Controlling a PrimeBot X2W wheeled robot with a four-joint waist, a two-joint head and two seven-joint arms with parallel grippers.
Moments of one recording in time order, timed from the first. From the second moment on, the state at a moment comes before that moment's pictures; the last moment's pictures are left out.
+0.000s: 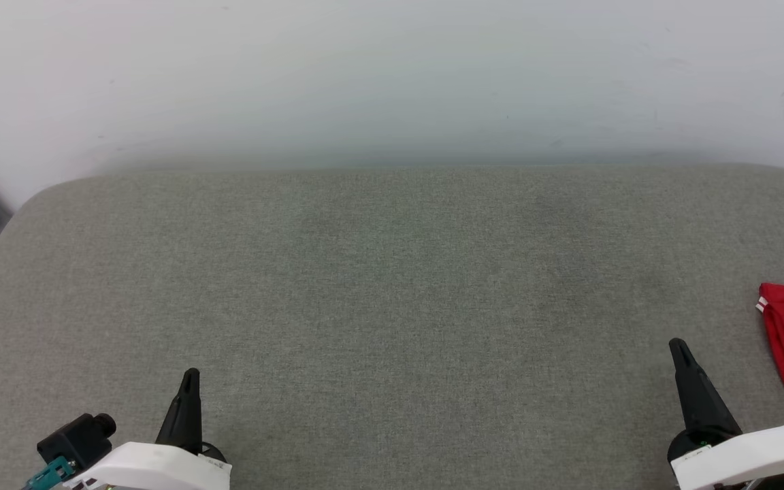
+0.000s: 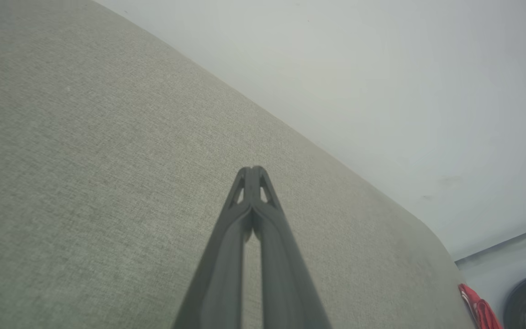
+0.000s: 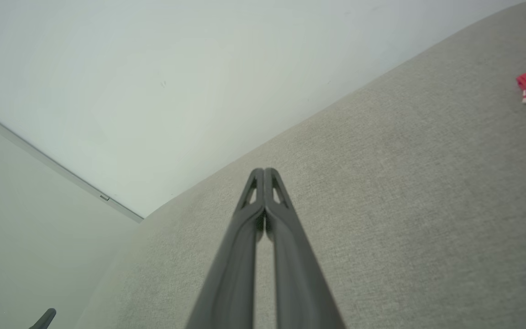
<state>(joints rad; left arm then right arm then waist) 0.03 0.11 0.00 0.16 -0.75 -0.06 -0.12 0.08 -0.07 -0.05 0.00 0.72 0.13 0.03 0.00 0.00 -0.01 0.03</state>
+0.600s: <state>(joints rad) 0.00 0.09 0.03 0.18 -0.96 -0.08 -0.06 0.03 -0.07 -0.05 0.06 0.95 0.13 0.04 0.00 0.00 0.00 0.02</state>
